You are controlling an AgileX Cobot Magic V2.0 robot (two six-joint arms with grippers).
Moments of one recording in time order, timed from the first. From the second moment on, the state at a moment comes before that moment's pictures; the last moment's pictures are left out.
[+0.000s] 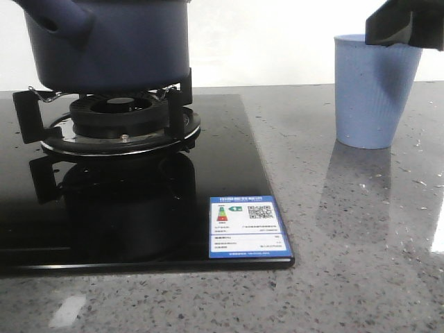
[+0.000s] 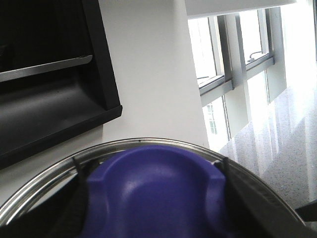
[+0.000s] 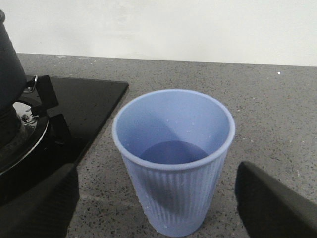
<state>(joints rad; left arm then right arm) -0.16 1.06 -1.20 -1.51 0.69 1.64 0.48 1.01 -0.46 0.89 -0.35 -0.75</state>
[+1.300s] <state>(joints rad) -0.16 1.06 -1.20 -1.51 0.69 1.64 0.53 1.26 -0.46 0.71 -0.59 -0.47</state>
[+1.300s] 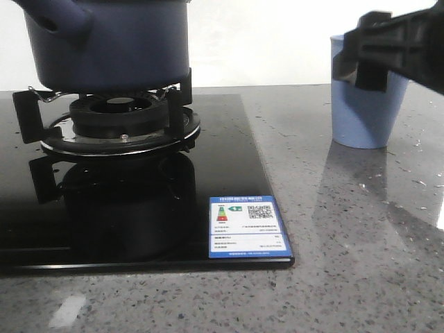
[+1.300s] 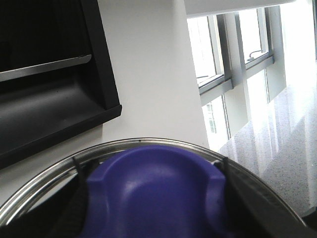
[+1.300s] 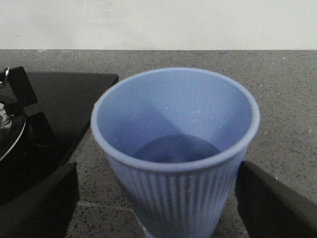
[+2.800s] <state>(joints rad) -0.16 1.05 -1.19 -1.50 0.68 1.61 0.54 1.52 -0.55 0.63 -0.81 -0.32</state>
